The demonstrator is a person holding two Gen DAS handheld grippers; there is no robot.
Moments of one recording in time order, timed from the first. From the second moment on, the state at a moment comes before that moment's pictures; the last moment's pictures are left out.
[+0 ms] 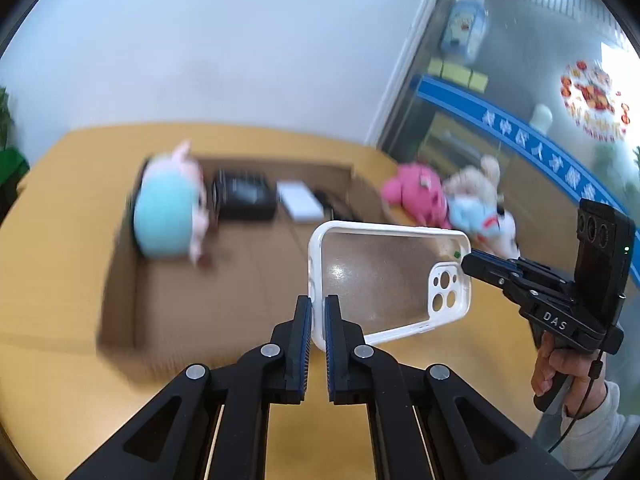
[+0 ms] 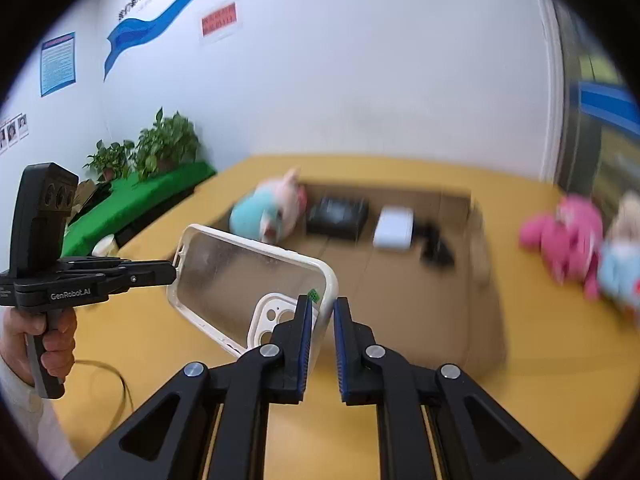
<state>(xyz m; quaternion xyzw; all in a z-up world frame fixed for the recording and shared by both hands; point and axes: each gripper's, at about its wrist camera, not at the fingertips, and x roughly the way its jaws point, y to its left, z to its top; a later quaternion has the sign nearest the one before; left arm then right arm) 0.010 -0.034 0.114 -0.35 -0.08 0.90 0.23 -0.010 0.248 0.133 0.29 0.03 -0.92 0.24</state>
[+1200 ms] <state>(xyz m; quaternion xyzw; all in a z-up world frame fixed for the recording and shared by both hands) 0.003 -0.061 0.124 -0.26 0.07 0.96 0.01 -0.065 0.256 0.093 0.31 -0.01 -0.93 0.19</state>
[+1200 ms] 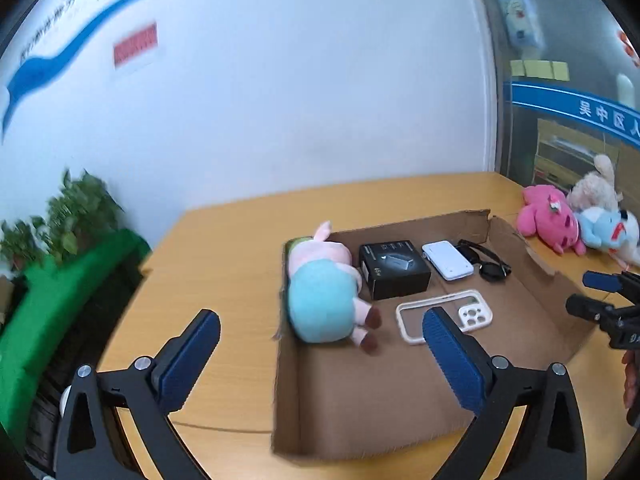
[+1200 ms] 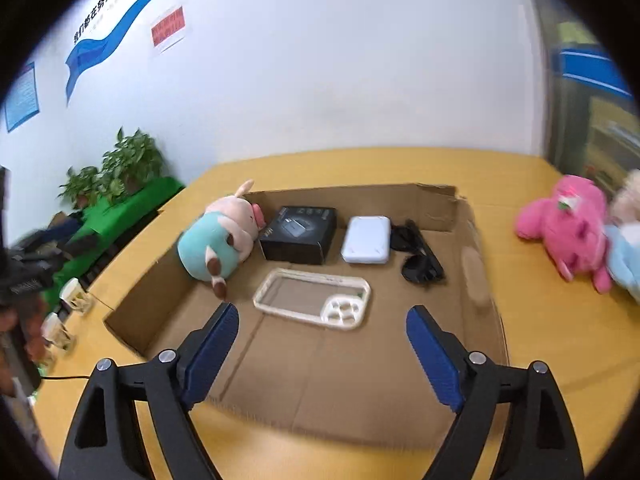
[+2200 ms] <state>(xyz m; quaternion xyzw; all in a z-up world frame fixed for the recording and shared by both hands) 0.009 -0.020 0.000 -0.23 0.03 0.97 -0.04 -0.032 0.241 0.020 0.23 0.02 -0.97 0.12</state>
